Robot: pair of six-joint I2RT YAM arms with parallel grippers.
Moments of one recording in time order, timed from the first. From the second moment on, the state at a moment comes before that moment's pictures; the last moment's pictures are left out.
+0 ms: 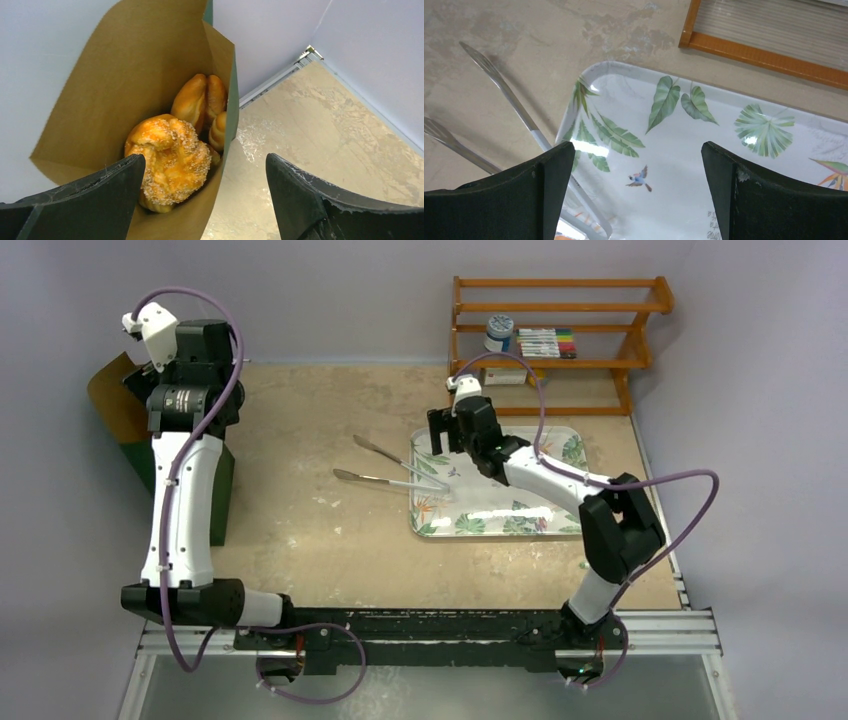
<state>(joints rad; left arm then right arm) -0.02 1.38 1.84 -1.03 -0.90 -0.45 0.61 1.69 1.18 -0.01 0.27 0.20</state>
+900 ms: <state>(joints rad) 0.01 1.40 1.61 -0.87 -0.77 -0.44 0.73 1.90 1.25 -0.03 0.18 0.07</state>
